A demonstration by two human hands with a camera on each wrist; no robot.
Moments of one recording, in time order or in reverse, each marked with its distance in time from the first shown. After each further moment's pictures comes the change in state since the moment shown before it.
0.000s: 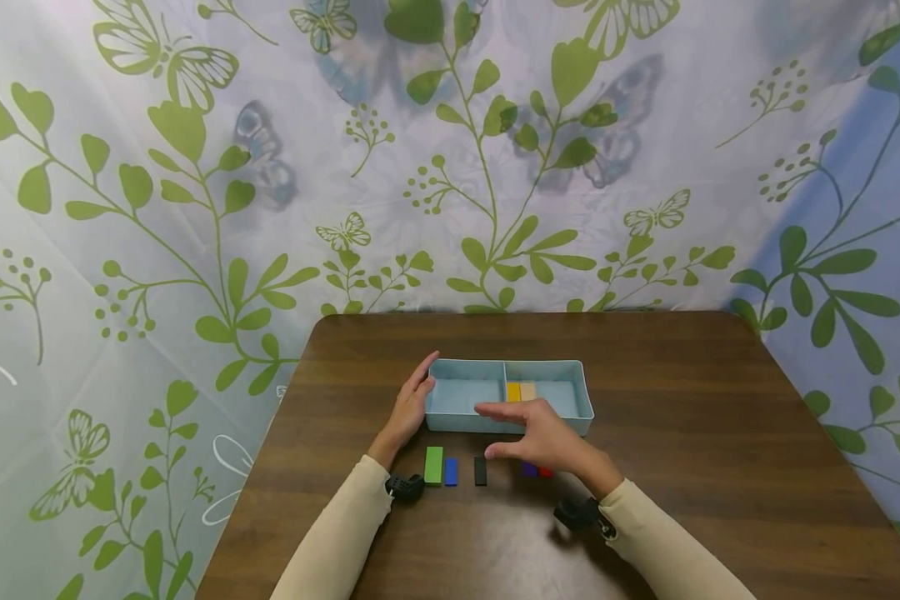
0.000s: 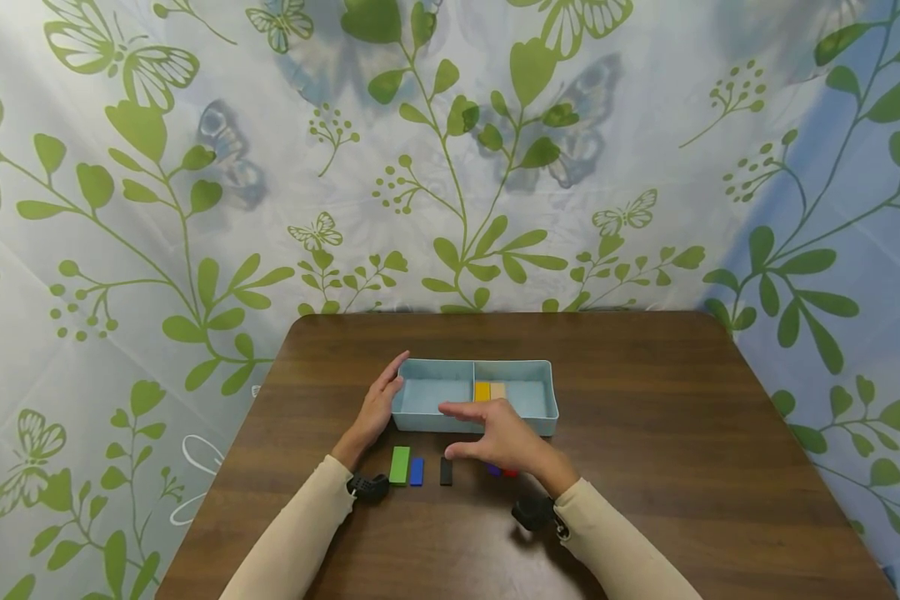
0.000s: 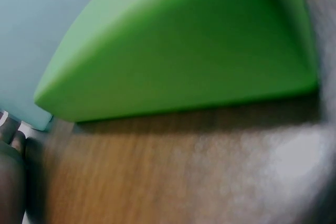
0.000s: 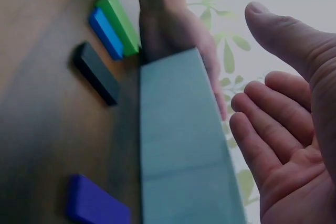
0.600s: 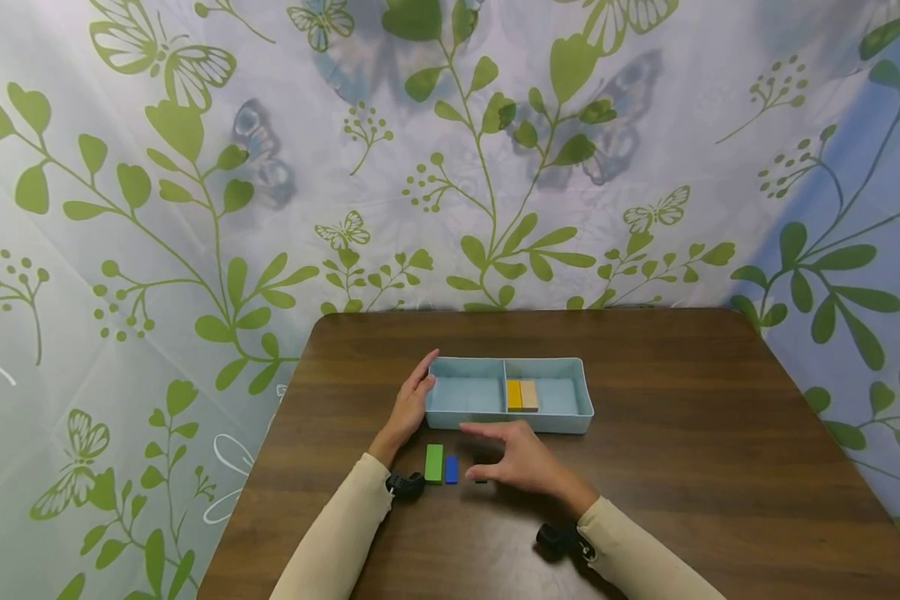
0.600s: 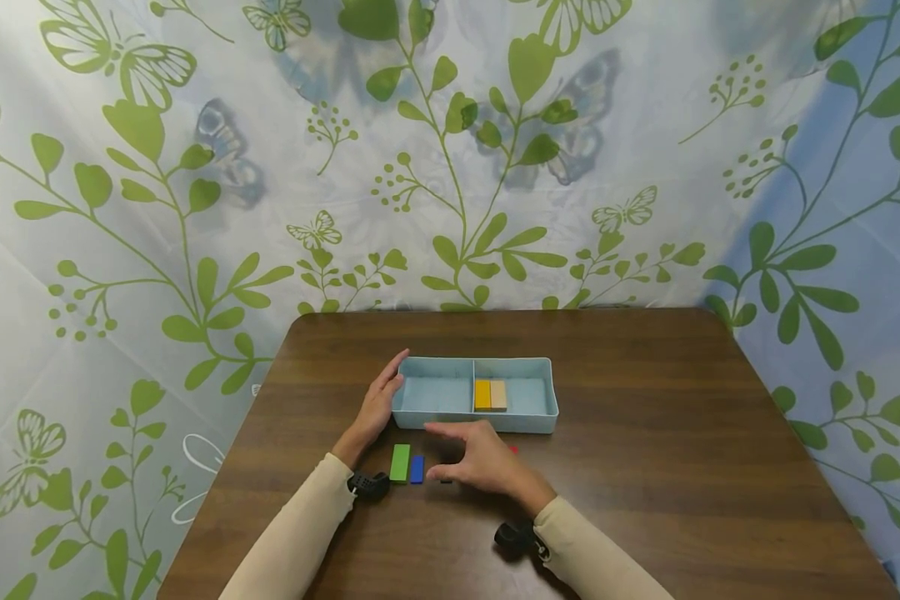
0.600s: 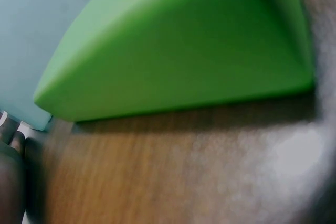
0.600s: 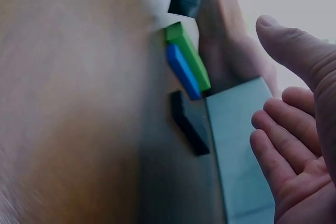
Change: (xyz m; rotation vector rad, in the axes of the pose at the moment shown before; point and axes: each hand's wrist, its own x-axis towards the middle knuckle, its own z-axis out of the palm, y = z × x) left_hand 0.005 -0.018 0.001 0.010 0.036 0.025; right_hand -0.002 0.012 0.050 -0.098 0.031 0.043
